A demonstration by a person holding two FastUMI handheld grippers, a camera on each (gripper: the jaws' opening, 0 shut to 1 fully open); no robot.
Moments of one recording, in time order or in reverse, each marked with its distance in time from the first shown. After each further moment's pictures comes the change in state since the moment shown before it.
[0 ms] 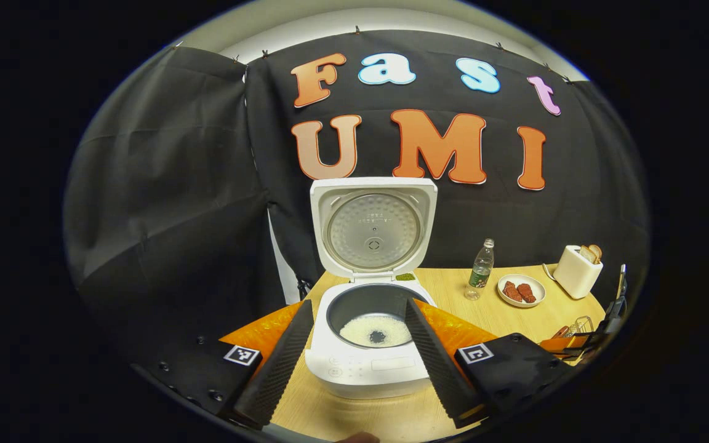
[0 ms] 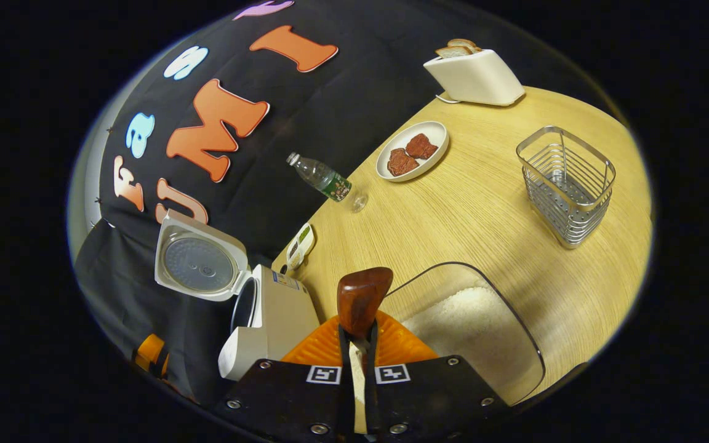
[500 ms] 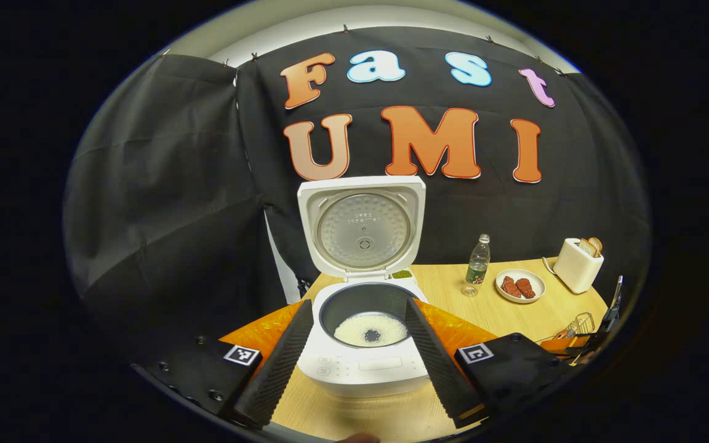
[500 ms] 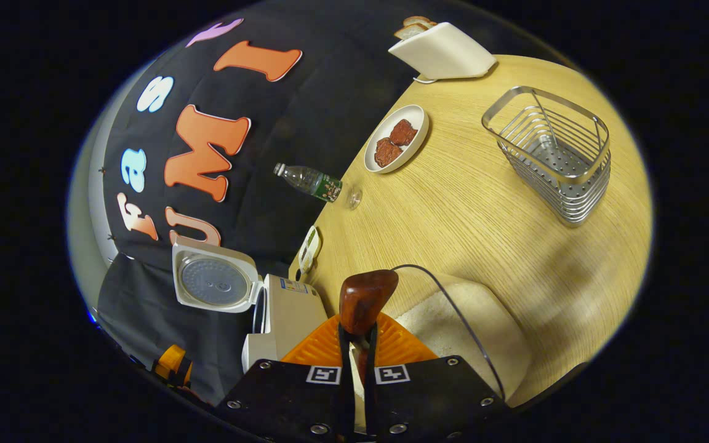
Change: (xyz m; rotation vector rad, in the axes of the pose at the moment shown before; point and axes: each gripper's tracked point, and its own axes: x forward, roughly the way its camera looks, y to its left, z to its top) left arm -0.003 -0.028 0.011 0.060 0.001 -0.006; right arm -0.001 -0.030 0.007 0.166 0.026 0.100
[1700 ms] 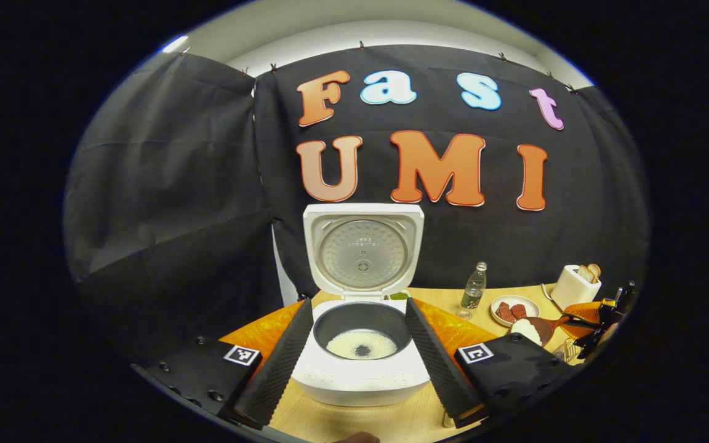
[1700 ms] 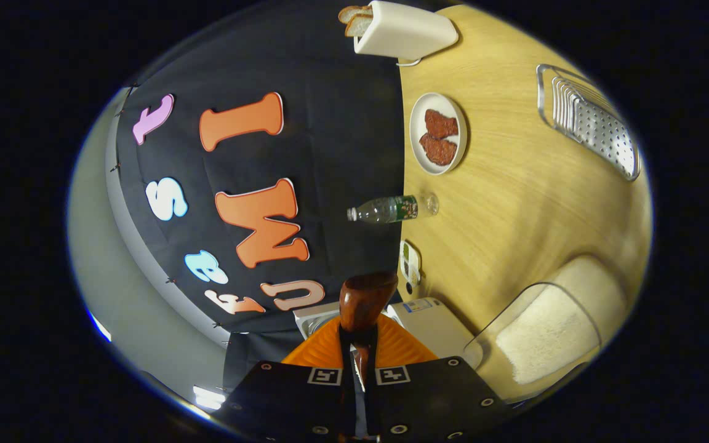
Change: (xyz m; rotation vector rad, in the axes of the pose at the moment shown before) left arm -0.024 0.015 0.016 -0.107 -0.103 0.074; right arm -0.019 0.138 0.068 0.453 0.075 0.374
